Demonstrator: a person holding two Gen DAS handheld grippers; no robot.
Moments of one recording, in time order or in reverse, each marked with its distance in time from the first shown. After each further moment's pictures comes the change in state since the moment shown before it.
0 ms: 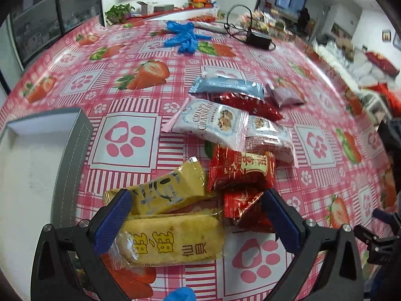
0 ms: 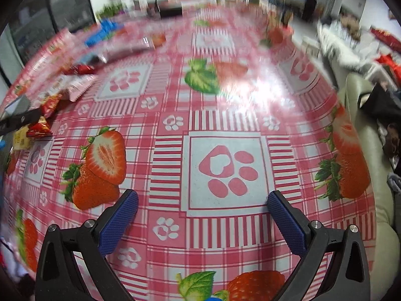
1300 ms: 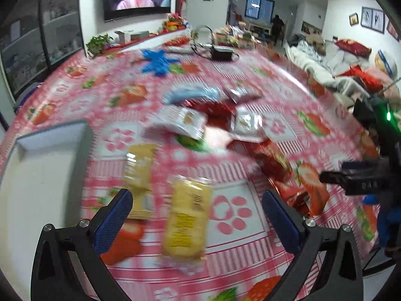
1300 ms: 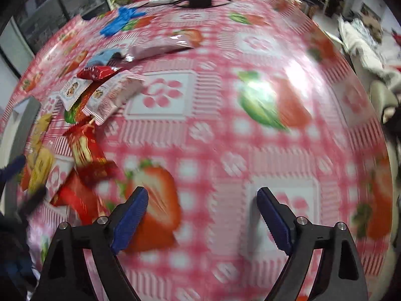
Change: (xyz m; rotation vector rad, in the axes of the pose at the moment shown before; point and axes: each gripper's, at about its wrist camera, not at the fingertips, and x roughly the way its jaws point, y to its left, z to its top) left arm -0.063 -0.018 -0.040 0.156 -0.143 -0.047; right arm 0.004 0.020 0.033 -0.021 0.009 0.100
